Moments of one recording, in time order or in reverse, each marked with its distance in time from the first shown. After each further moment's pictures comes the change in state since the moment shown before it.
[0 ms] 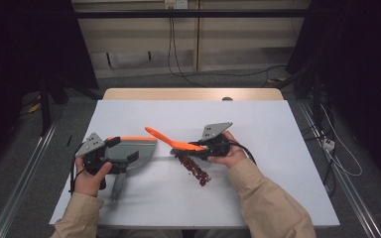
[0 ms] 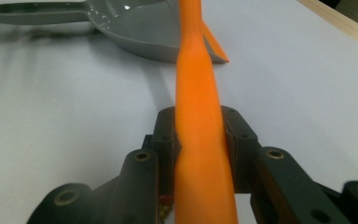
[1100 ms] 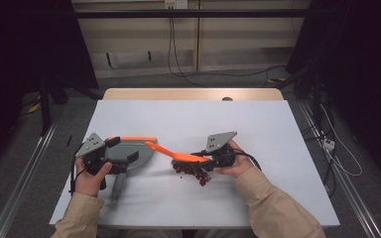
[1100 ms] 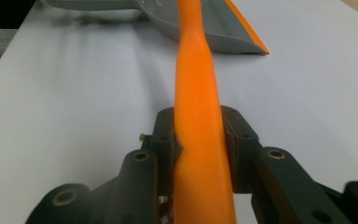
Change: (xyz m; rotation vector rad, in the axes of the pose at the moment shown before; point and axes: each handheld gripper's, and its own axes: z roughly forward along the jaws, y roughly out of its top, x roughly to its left) left arm -0.002 0.000 0.000 -0.003 0.005 -0.002; right arm 0.027 -0.008 -0.017 0.015 0.071 -0.035
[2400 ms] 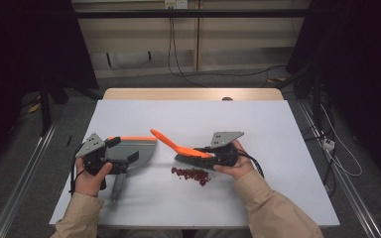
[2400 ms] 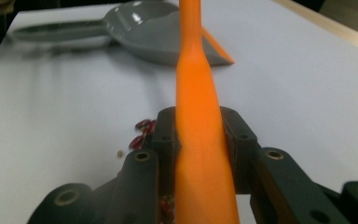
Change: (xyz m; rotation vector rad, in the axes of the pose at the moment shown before) left arm -0.001 0.000 0.000 0.003 -0.002 0.011; right arm 0.001 0.000 -0.009 -0.086 -0.127 0.116
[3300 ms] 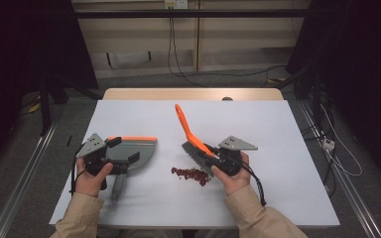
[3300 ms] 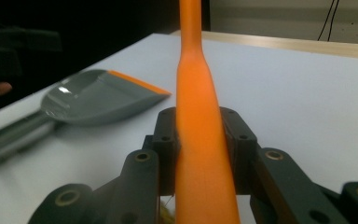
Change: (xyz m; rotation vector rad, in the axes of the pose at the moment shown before) left arm -0.002 0.001 0.000 -0.004 -0.013 0.006; right arm 0.045 0.003 -0.014 -0.180 -0.369 0.367
